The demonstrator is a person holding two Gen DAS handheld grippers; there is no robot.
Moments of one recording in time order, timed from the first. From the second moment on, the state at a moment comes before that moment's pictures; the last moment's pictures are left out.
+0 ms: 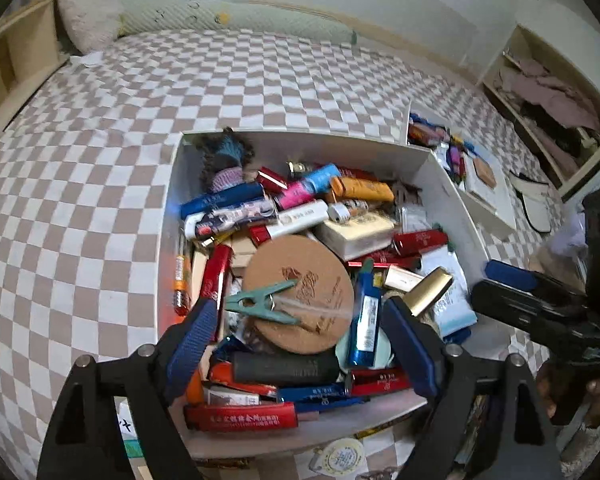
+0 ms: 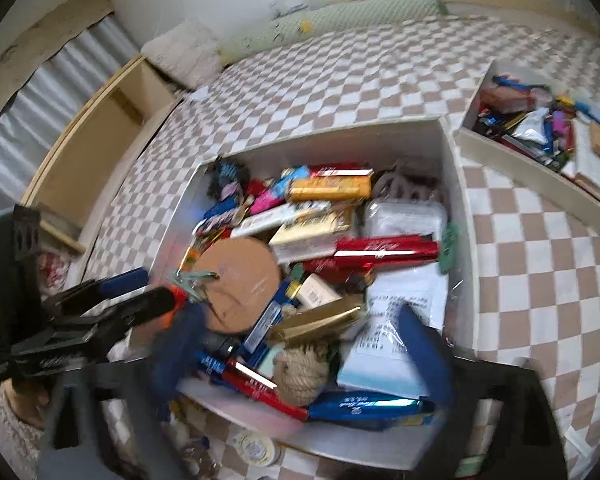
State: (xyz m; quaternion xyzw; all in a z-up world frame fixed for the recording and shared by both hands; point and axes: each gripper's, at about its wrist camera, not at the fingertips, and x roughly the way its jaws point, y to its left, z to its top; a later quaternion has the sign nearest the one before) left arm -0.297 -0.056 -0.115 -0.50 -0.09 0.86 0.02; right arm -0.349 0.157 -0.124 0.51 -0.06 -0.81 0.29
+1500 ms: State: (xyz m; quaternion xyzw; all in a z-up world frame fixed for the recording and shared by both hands) left arm -0.210 -0.055 -0.074 -0.50 -0.06 0.86 0.01; right arm -0.277 0.178 -0.100 0.51 0.00 -0.82 0.25
